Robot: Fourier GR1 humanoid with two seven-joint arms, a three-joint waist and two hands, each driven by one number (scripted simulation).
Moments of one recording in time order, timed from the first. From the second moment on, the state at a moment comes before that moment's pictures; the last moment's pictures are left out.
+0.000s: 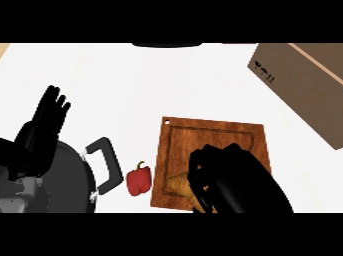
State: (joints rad) left arm -0.09 0.14 0.07 -1.67 0.14 0.11 0.22; right arm -0.30 -0.21 0.63 -2.12 0.91 0.35 0.47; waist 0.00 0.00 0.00
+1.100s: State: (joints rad) left arm -0.11 0.12 0.05 -1.67 0.11 0.11 0.23; right arm -0.59 -0.32 -0.09 -1.82 0.76 0.34 0.42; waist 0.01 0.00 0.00
